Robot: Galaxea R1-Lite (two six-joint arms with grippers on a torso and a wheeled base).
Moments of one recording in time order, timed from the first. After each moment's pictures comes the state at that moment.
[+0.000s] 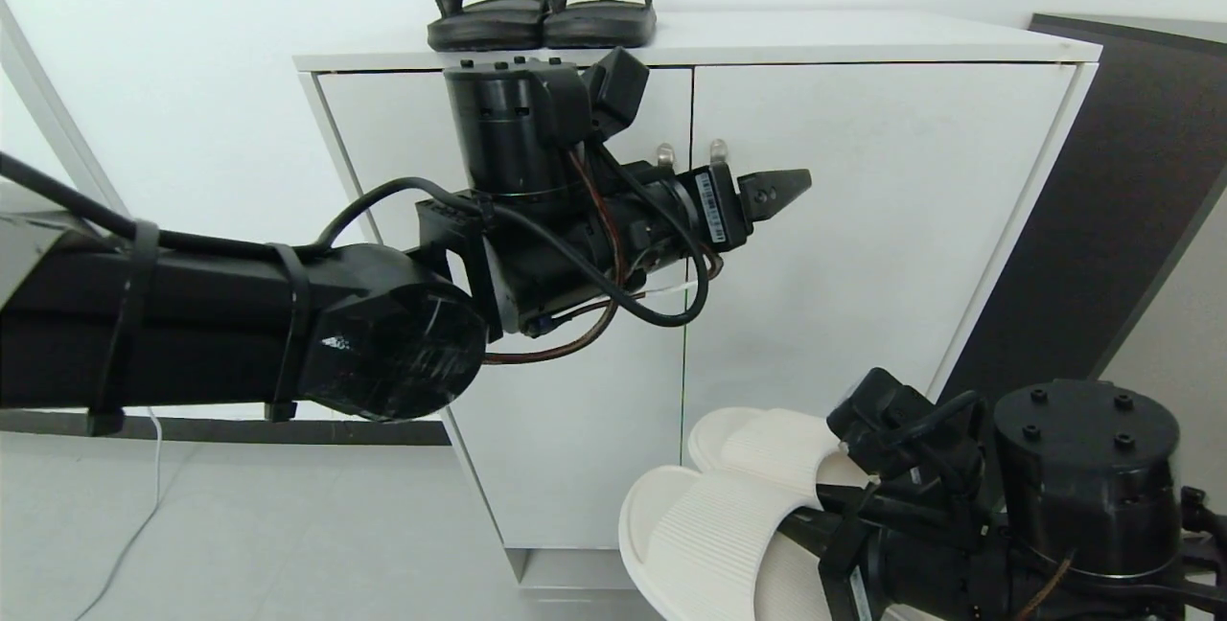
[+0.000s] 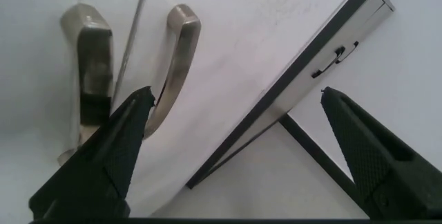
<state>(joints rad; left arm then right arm) -0.72 1.87 -1.34 -0.59 -0.12 -0.38 0.89 1.56 -0.53 -0.66 -0.05 0.03</state>
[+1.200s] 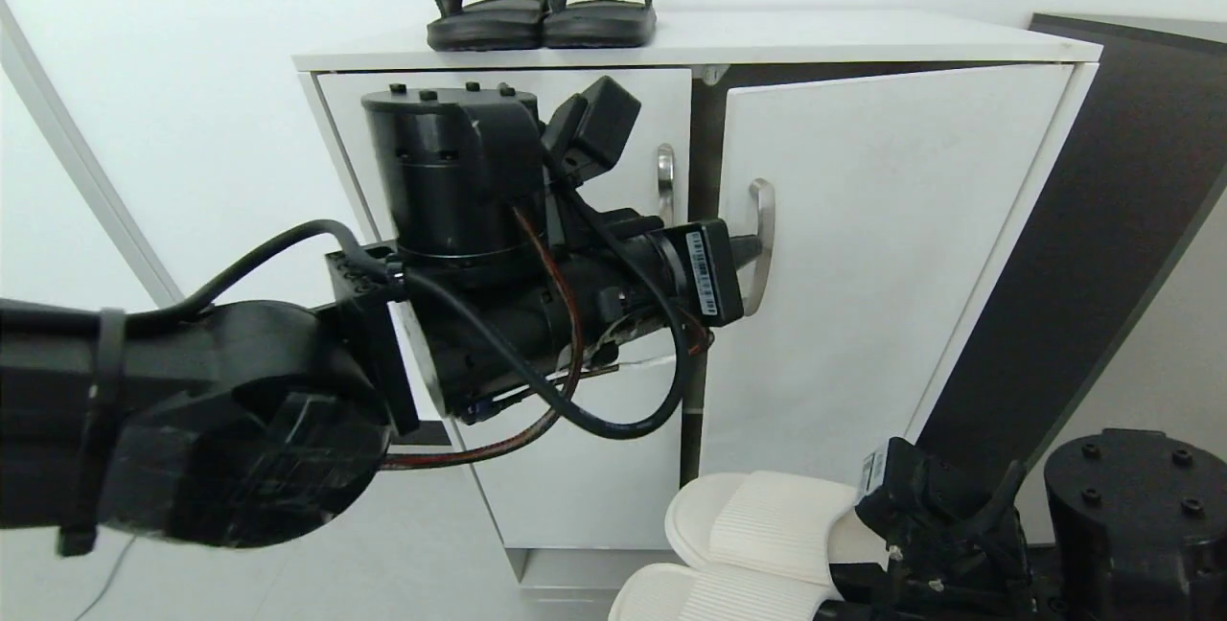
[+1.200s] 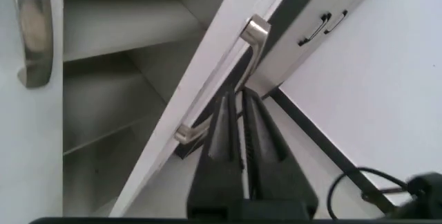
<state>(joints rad) -0.81 1.70 -1.10 -0.59 -0.10 -0.38 0.92 1.50 -0.43 -0.66 0.13 -0.01</state>
